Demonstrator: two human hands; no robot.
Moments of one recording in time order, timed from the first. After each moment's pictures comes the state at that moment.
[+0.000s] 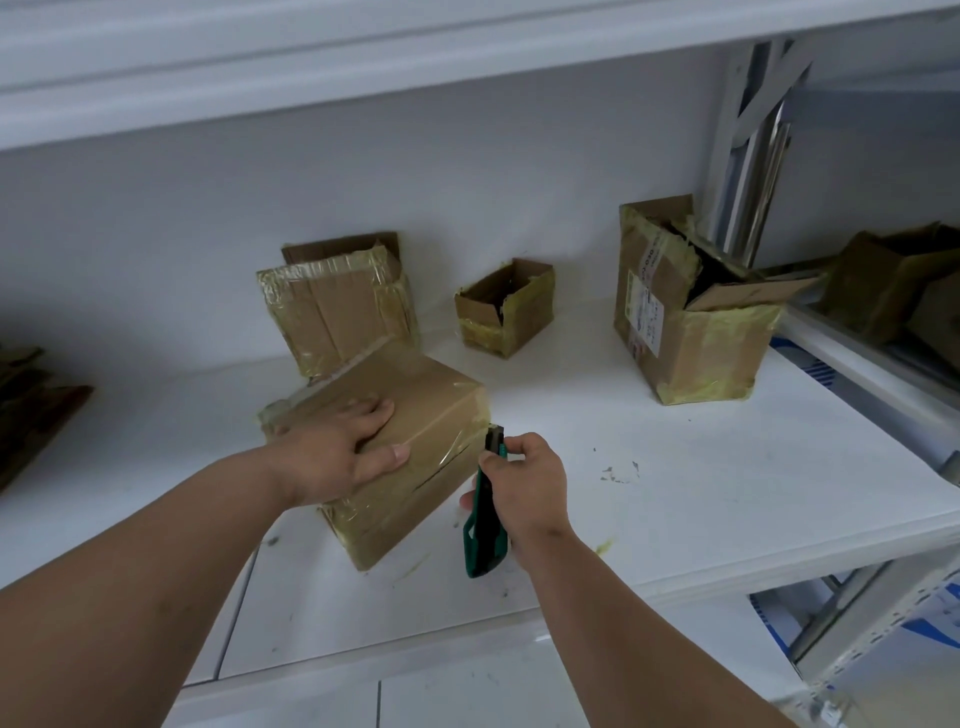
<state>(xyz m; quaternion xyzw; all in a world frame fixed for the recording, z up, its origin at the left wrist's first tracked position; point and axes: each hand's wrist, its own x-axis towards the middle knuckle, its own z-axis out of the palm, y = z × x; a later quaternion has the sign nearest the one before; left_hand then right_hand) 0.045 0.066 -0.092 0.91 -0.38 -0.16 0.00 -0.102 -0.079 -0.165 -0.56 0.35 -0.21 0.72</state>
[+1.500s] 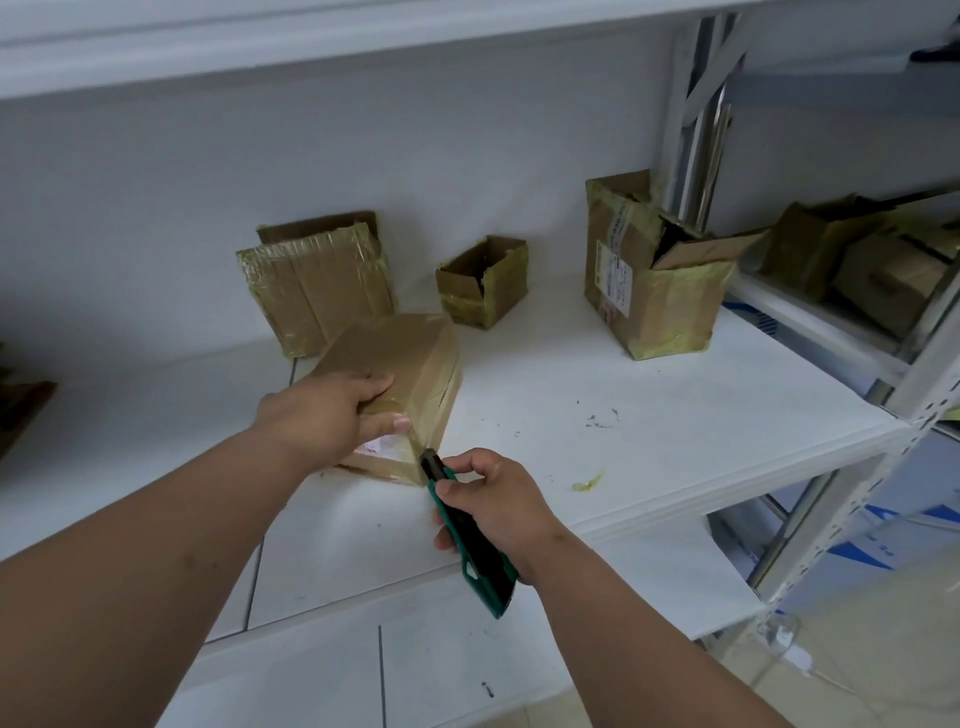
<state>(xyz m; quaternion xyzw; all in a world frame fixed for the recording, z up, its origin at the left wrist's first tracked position) 0.039 0.080 -0.095 0.92 -0.40 -0.05 -0.02 -0.143 -0.021 -0.168 -0.58 0.27 -0.08 0.76</state>
